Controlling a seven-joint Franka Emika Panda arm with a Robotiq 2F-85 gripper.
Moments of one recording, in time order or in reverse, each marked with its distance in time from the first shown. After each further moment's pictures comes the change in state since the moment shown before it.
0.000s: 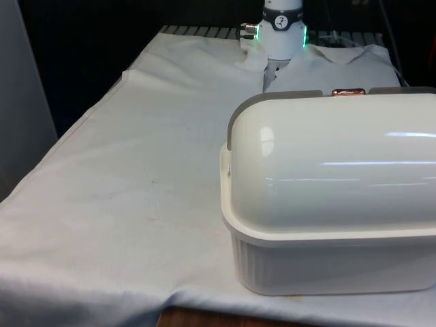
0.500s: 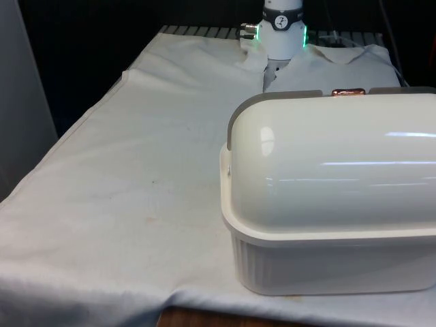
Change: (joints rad) arm 0.000 0.000 0.000 0.000 0.000 0.000 0.000
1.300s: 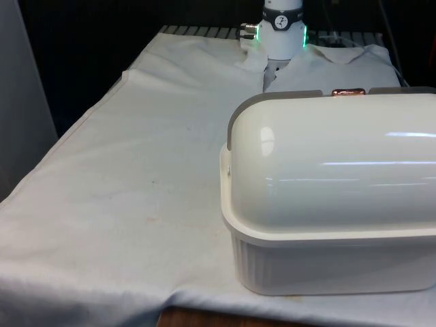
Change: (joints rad) arm 0.006 0.067 0.009 0.059 -0.001 0.060 0.001
